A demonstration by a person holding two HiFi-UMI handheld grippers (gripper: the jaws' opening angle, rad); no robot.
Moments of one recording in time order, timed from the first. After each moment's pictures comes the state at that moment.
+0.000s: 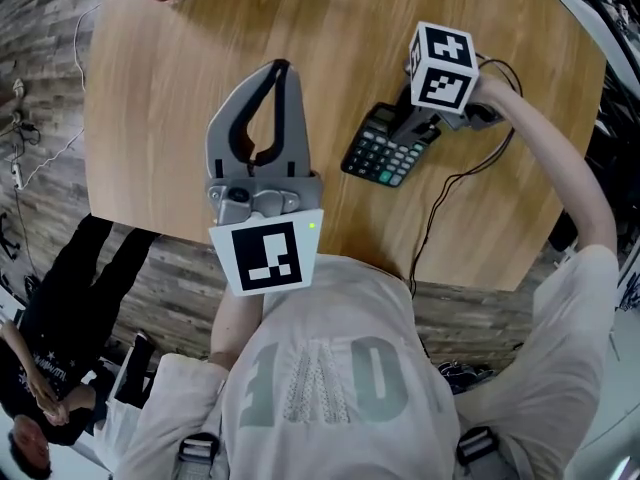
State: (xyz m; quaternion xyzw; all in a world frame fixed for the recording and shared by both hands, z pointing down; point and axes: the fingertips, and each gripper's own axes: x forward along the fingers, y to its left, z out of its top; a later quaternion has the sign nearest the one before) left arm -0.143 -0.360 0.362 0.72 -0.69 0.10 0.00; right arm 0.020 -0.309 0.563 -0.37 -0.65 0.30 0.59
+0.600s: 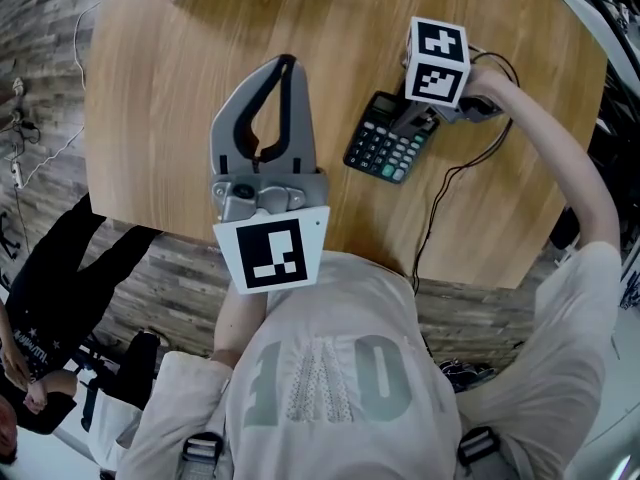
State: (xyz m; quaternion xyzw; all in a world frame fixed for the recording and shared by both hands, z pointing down) left arm -0.141 -0.358 0.363 0.72 -0.69 0.10 0.00; right arm 0.016 -0.314 0.577 -0.35 -0.65 0.28 0.62
